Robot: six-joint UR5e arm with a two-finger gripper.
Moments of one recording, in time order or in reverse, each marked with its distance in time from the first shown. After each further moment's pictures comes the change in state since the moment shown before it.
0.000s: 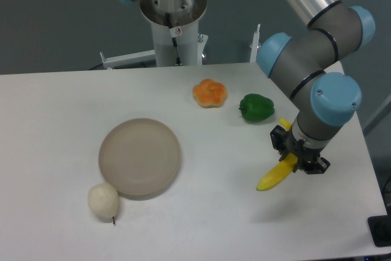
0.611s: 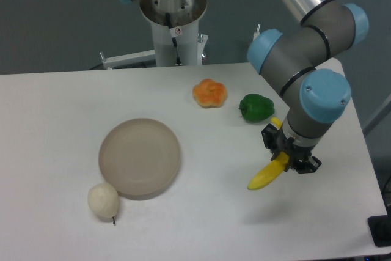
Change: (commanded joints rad) arm -0.053 0.075 -0.104 0.006 -0.009 -0.011
